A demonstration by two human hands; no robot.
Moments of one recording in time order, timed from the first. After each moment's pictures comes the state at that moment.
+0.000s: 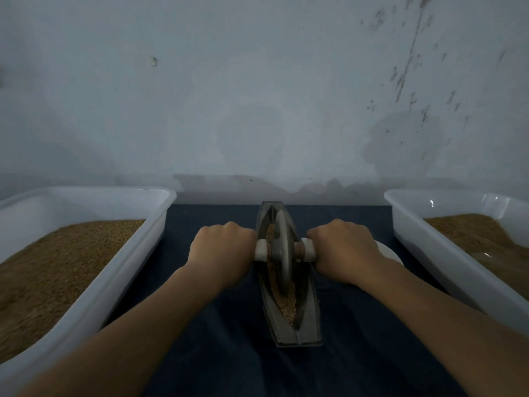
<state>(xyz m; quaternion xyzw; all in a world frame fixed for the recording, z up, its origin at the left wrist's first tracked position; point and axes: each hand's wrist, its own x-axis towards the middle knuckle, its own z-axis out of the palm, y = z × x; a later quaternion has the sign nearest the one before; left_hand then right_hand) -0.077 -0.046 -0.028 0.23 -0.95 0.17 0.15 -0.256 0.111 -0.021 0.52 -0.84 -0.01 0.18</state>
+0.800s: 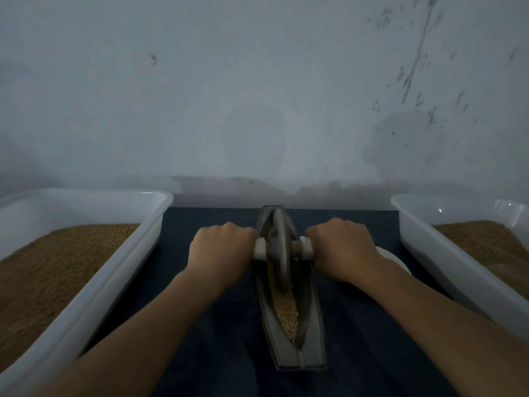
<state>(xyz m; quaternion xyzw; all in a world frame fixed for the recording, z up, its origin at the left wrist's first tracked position) -0.095 -0.062 -0.032 0.26 -0.93 0.19 0.19 -0.275 0.088 -0.023 0.52 -0.83 0.00 0.19</state>
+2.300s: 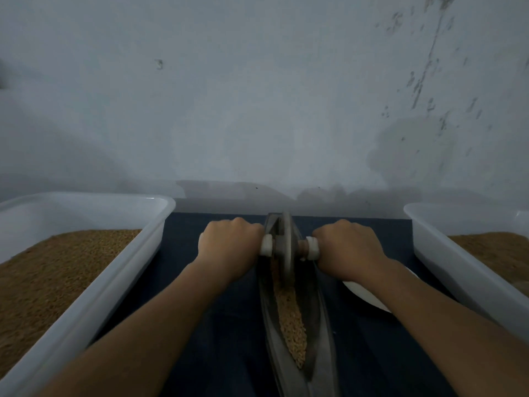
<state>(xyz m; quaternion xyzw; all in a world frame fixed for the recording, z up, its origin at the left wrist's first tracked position) -0.124 -0.092 -0.033 0.24 -0.93 0.22 0.19 -0.296 0.065 -0.021 0.51 -0.84 -0.01 0.18</state>
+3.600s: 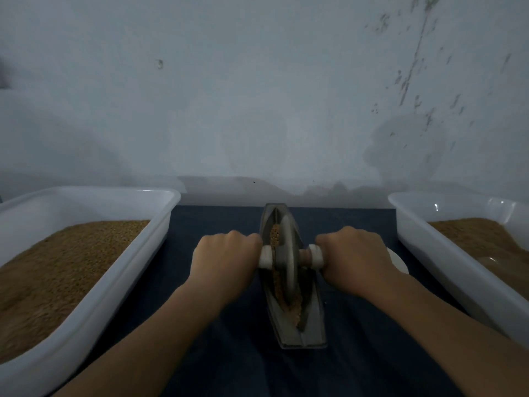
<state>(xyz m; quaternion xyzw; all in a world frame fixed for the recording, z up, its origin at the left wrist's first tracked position) -0.067 -0.033 -0.035 0.23 -0.93 0.21 0.21 -0.250 0.124 -0.024 0.51 -0.83 -0.02 0.22</state>
